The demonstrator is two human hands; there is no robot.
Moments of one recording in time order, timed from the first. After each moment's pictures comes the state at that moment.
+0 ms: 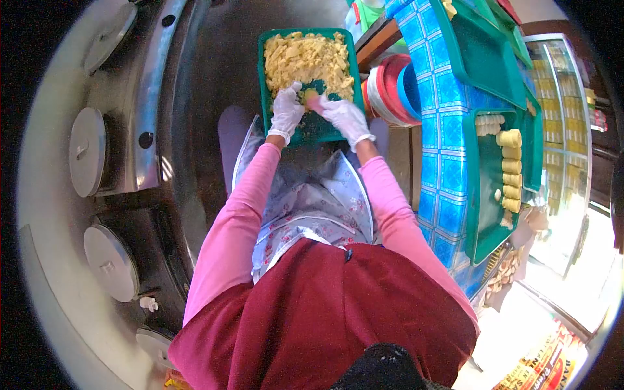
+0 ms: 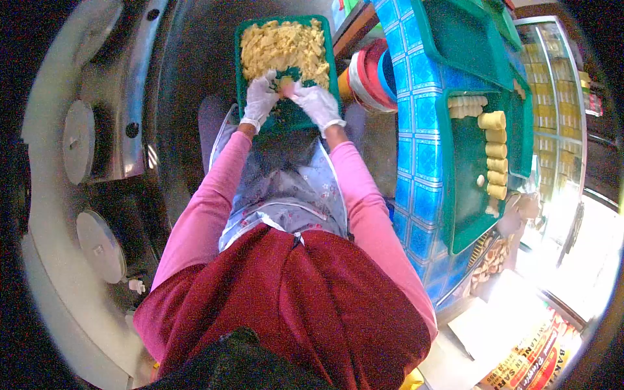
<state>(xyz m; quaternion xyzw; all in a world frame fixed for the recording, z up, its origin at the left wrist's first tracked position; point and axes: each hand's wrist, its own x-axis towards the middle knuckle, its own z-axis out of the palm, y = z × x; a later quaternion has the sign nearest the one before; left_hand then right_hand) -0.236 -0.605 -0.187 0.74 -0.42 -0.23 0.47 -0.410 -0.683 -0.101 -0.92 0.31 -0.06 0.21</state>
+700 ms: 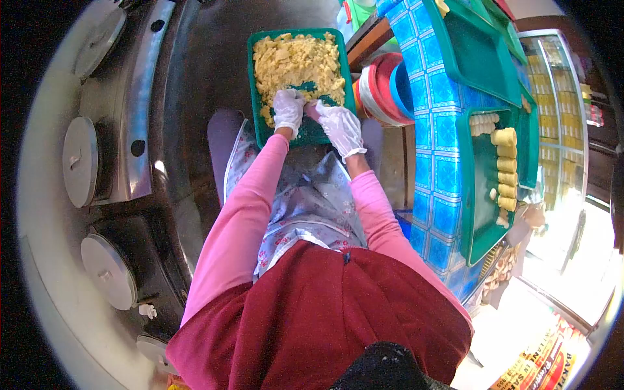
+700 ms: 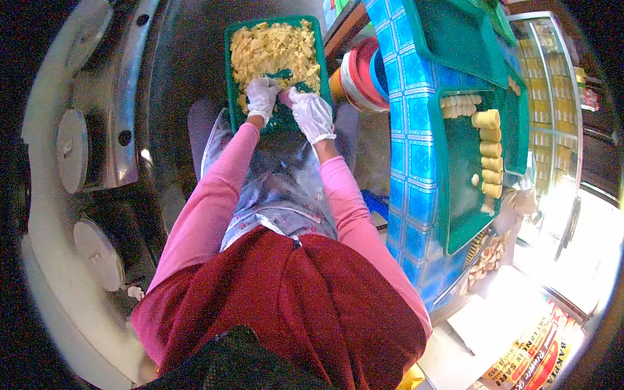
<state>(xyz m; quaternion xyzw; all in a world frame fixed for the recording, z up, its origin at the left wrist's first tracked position) -0.260 -0.630 -0.156 0.80 -0.35 -0.23 0.42 -0.420 -0.663 -0.083 -0.91 0.35 -0.15 0.16</state>
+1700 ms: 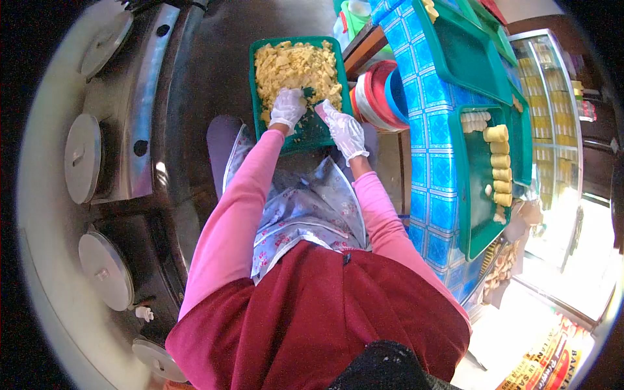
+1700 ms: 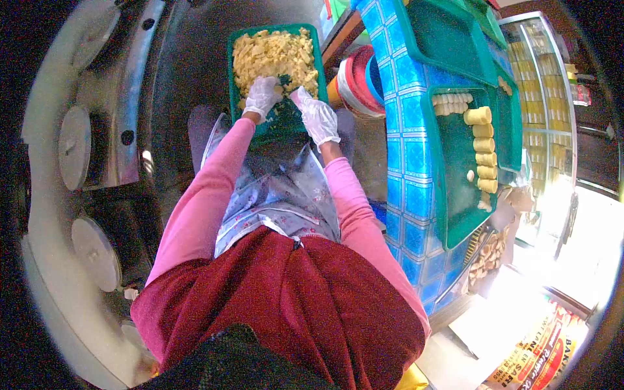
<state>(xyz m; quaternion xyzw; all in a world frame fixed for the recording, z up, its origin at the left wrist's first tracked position) -0.240 -0.636 -0.163 0.78 -0.52 -0.17 0.31 -0.438 -0.661 -0.091 -0.88 0.39 -0.18 0.18</state>
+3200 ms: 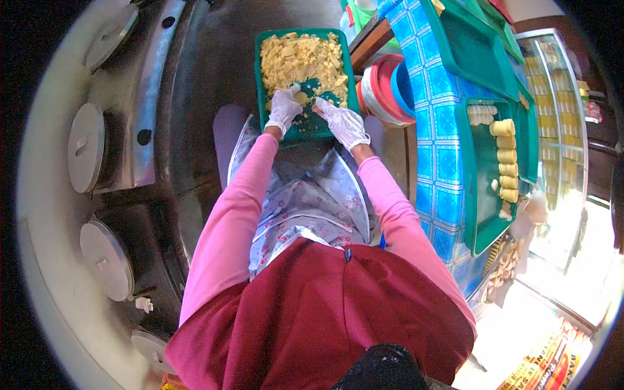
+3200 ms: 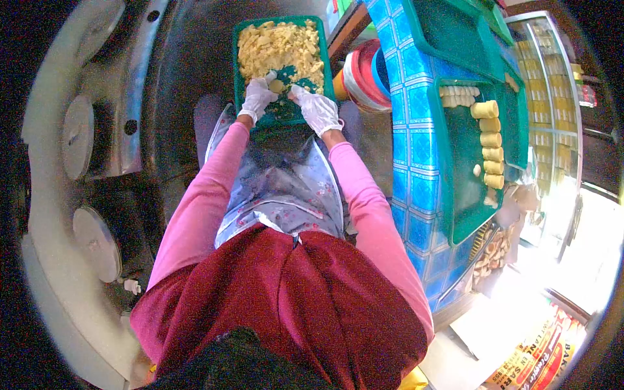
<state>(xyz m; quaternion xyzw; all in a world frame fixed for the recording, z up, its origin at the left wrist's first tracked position) -0.235 -0.613 -0.187 0.78 -0.43 -0.25 0.38 -0.427 -0.658 -0.093 -0.90 0.38 -0.06 0.22</state>
